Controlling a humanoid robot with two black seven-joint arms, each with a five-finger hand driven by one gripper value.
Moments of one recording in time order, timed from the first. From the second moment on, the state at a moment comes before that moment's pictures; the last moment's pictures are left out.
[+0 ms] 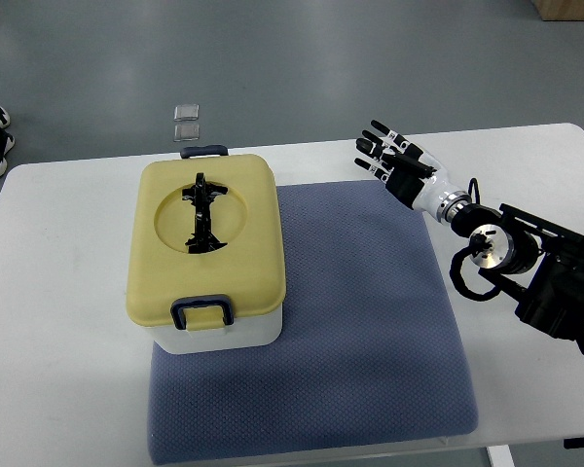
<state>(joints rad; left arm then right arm) -0.01 0.00 -0.05 -0.17 0.03 0.02 0.06 0.79 -0.21 0.46 0.73 0.18 0.20 0.27</state>
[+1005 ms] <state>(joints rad) 0.00 0.00 -0.04 -0.15 0.03 0.02 0.06 0.83 -0.22 0.47 0.72 0.17 0.11 0.28</state>
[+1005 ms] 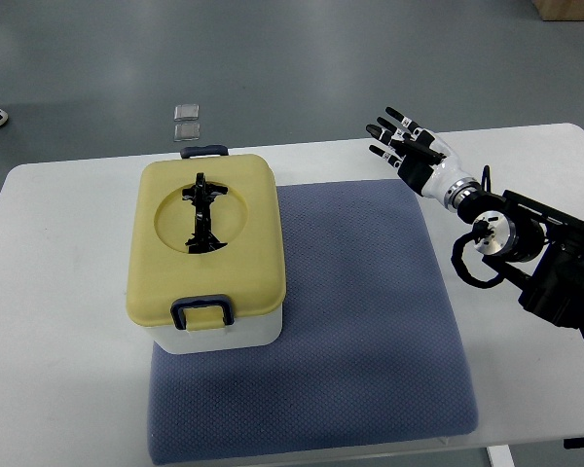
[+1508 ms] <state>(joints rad) 0.00 0.00 -0.04 -0.15 0.03 0.02 0.06 0.92 -0.27 0.45 0.76 -0.13 0.04 0.28</state>
